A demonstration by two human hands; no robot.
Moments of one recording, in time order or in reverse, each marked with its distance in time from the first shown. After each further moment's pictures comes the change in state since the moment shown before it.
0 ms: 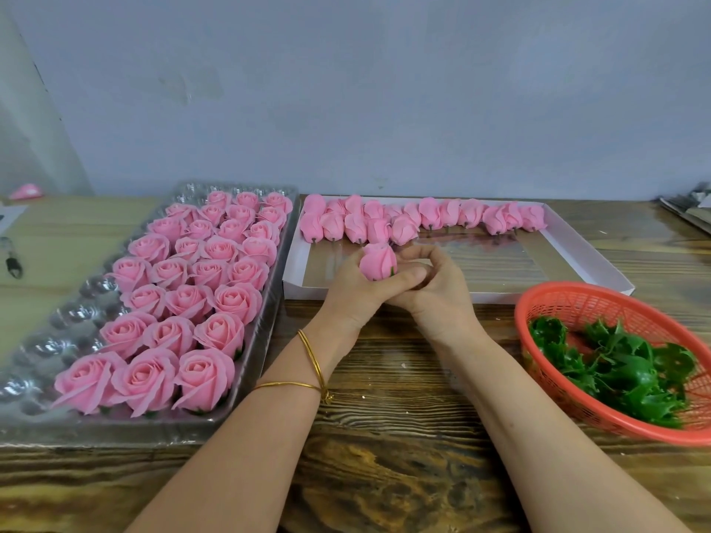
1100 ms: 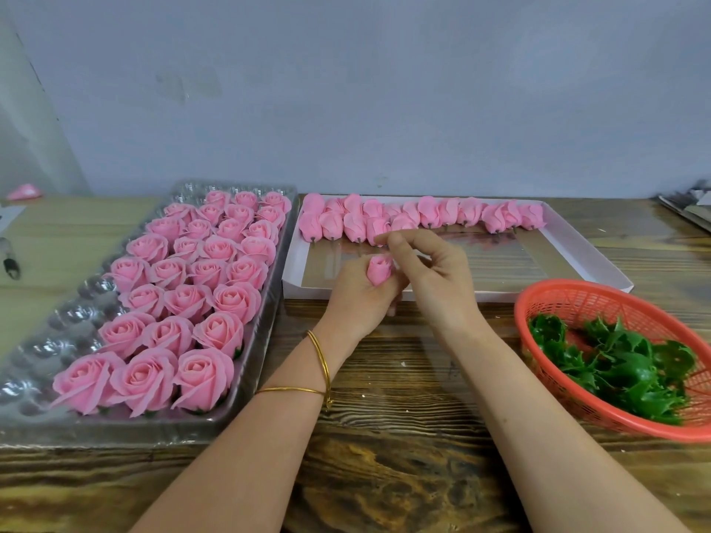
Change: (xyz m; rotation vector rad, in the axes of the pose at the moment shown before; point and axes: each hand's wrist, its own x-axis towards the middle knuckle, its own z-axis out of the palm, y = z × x) left_hand 0.005 -0.009 0.003 0.309 0.079 0.172; right_hand 0.001 -0.020 0.009 -0.054 0.018 -0.236
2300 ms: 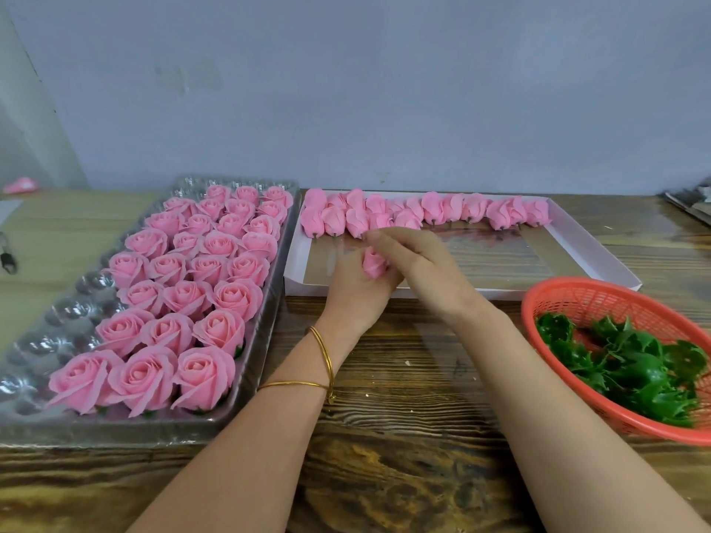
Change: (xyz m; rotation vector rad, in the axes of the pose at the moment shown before) left_hand 0.005 -0.003 -0.001 0.168 0.123 0.056; right_hand 0.019 -0.002 0.001 -0.282 -0.277 0.047
